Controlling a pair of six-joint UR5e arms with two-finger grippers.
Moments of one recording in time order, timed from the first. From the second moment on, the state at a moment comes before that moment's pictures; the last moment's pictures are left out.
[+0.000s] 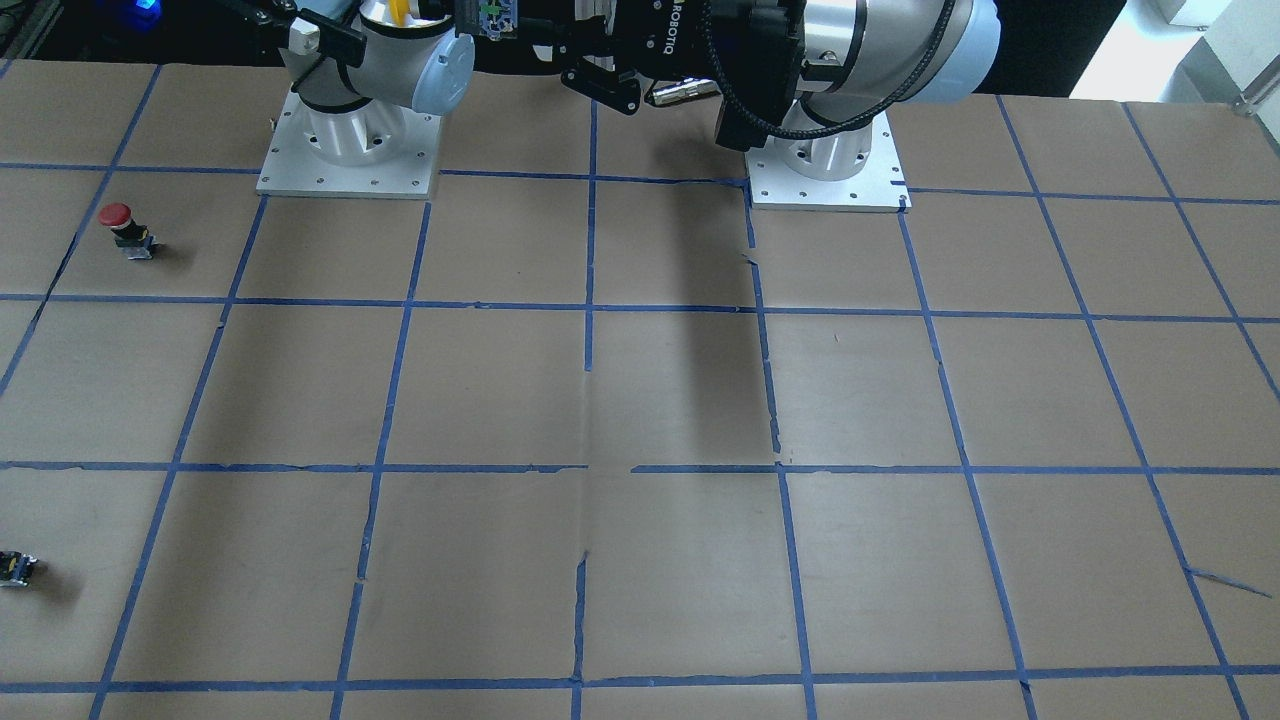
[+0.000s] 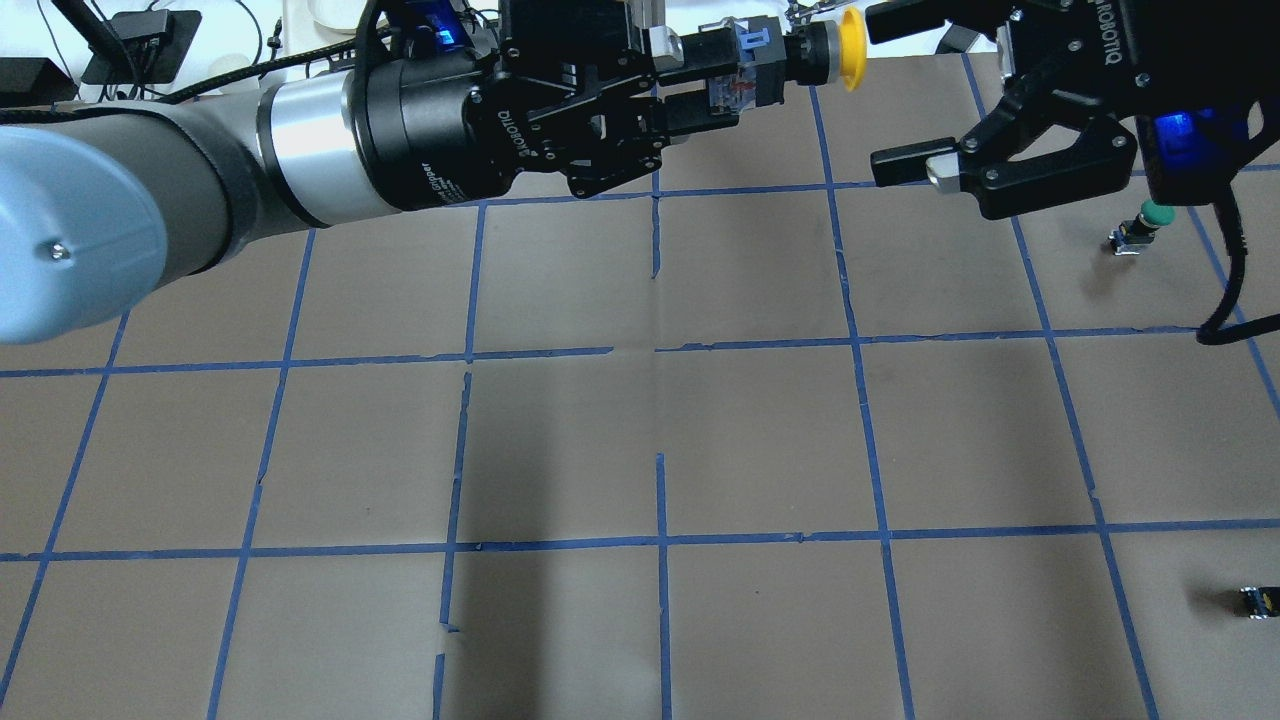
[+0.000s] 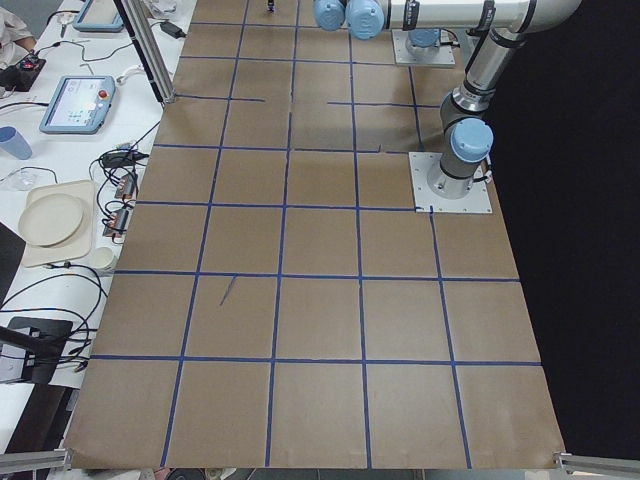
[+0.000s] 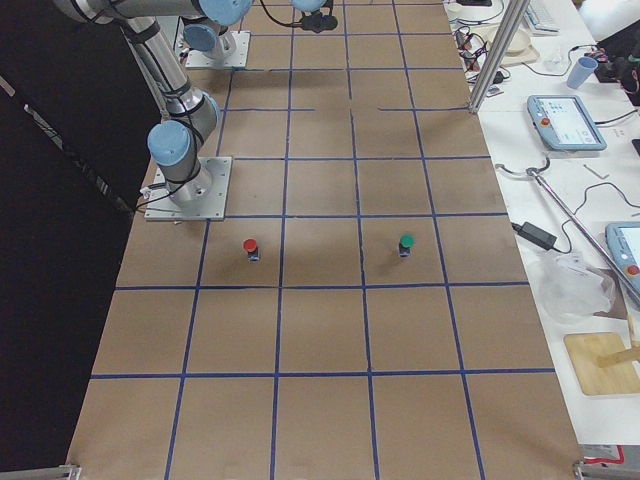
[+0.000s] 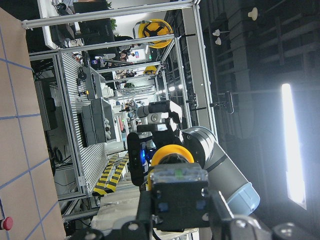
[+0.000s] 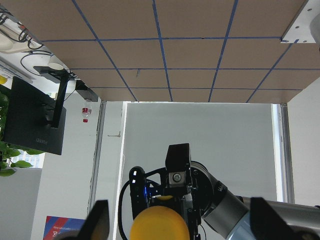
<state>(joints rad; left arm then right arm) -1.62 -1.50 -1.73 -2.18 -0.15 0.84 1.25 -1.79 1.58 -0.93 -0.42 1.03</state>
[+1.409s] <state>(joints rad) -1.62 -1.49 -1.73 -2.18 -0.15 0.85 1.28 -1.78 1.59 -0.93 -0.31 1.06</state>
